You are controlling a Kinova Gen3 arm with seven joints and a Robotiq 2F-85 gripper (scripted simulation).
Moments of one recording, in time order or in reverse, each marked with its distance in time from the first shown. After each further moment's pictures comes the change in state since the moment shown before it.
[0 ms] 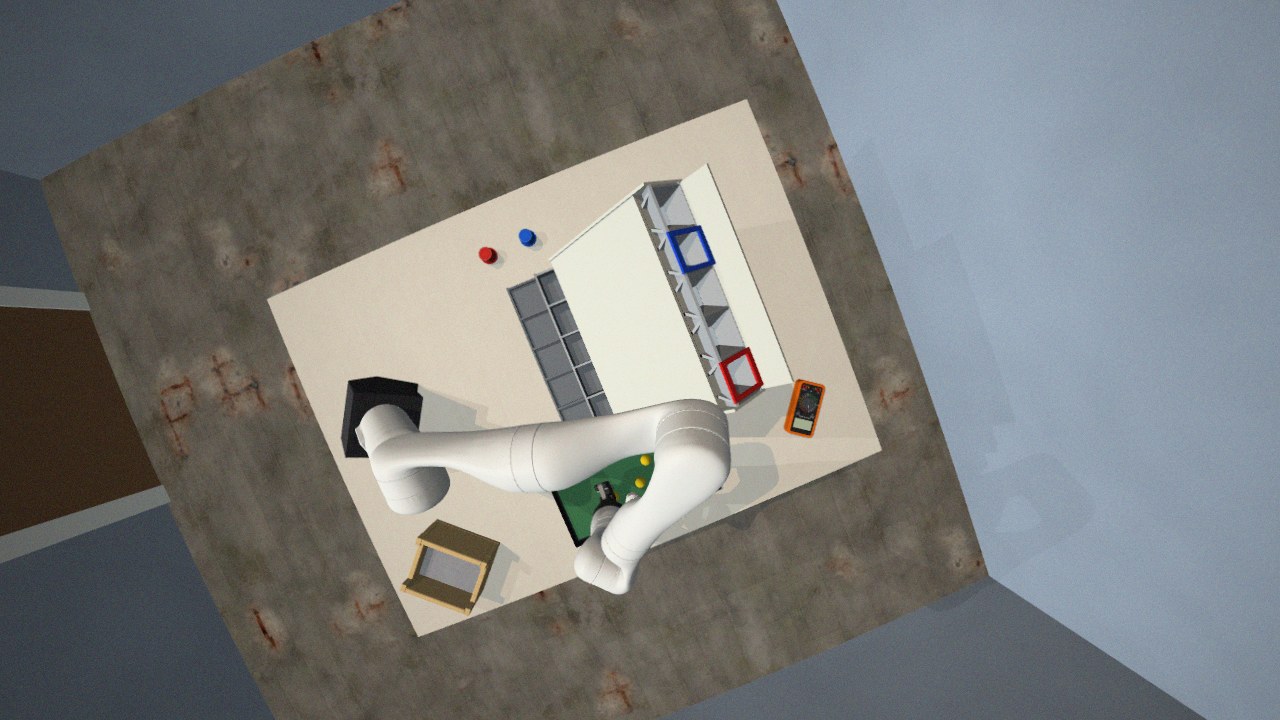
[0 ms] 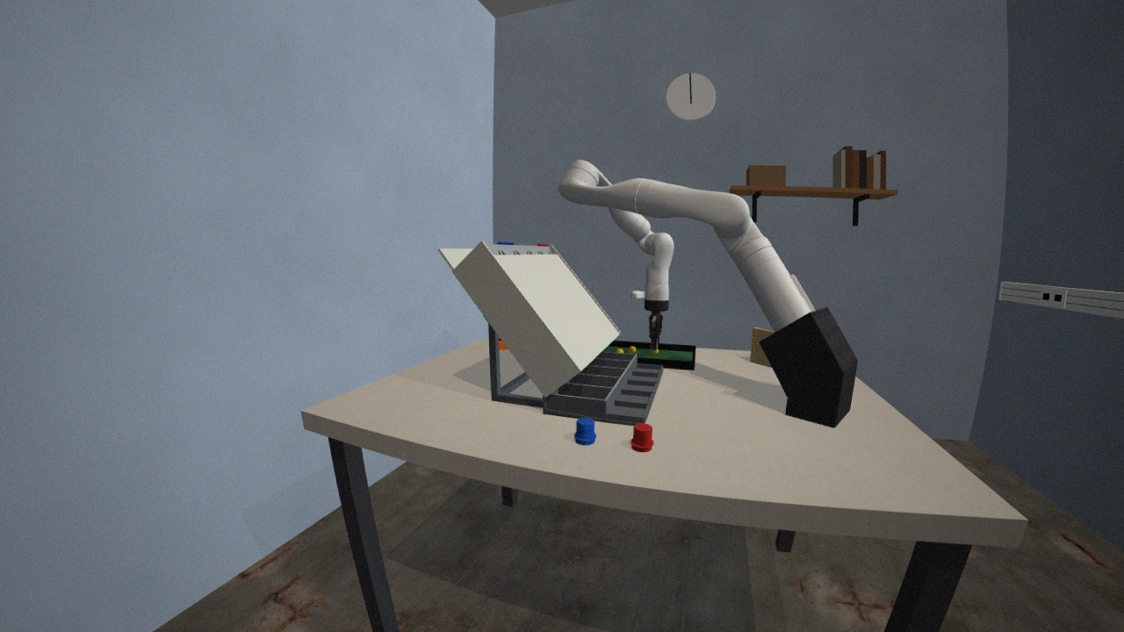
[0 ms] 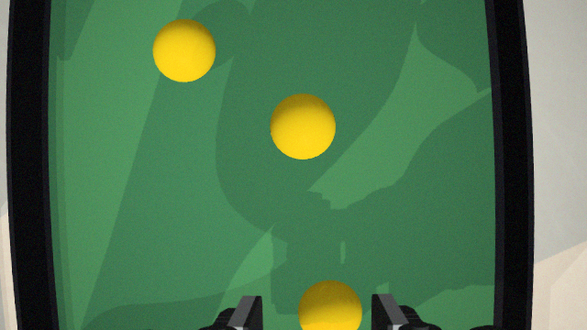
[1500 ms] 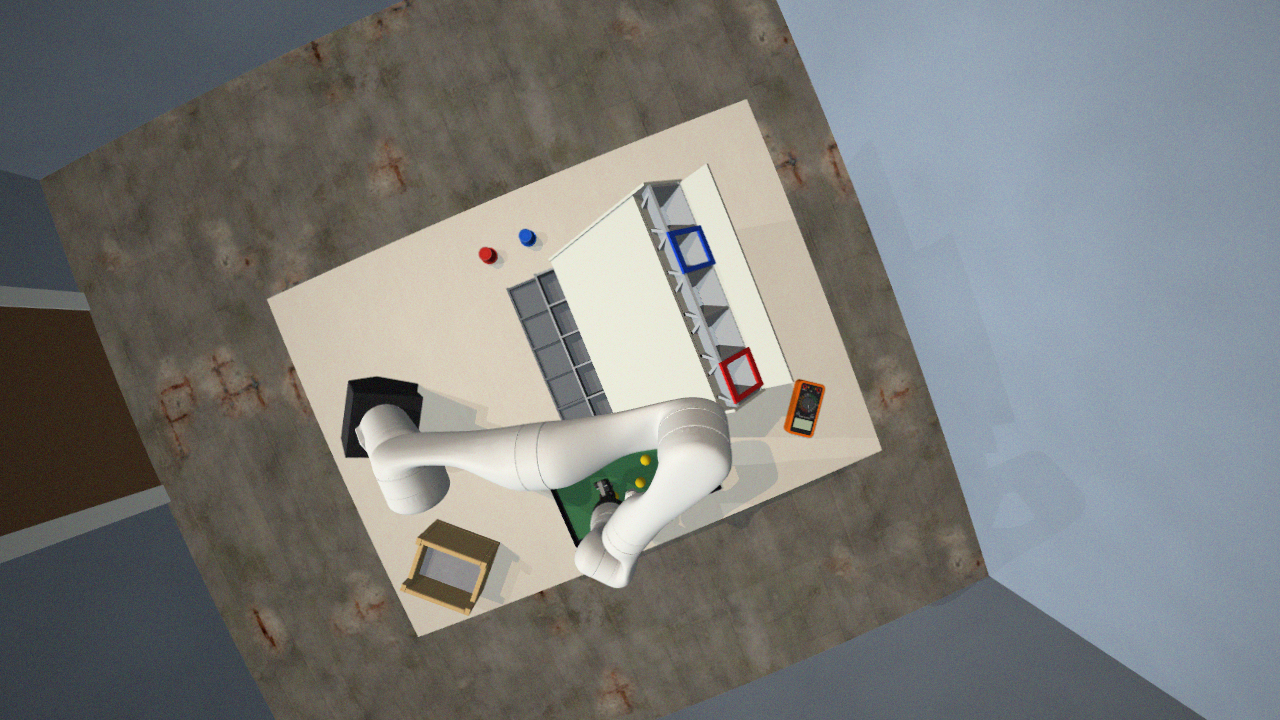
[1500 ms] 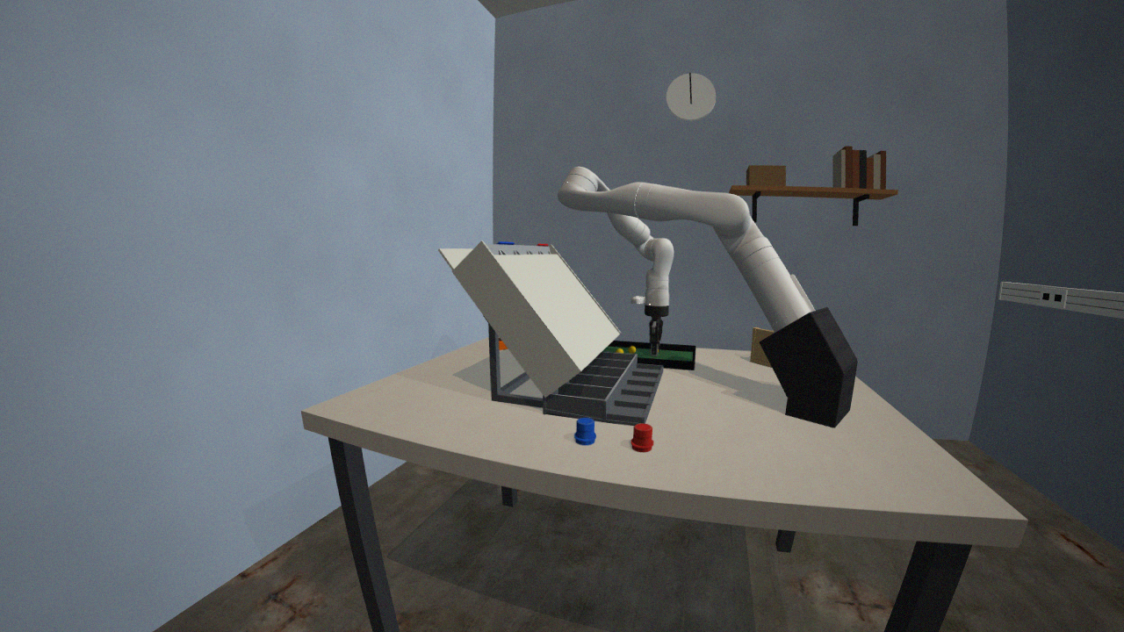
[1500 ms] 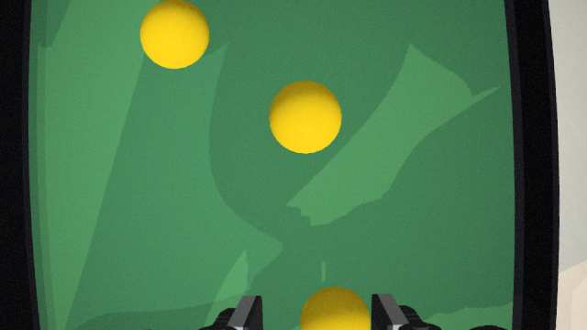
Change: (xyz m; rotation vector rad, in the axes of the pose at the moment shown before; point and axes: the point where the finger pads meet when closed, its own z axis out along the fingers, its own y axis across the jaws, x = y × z) arm -0.002 -0.001 0.017 -0.002 -0.004 0.000
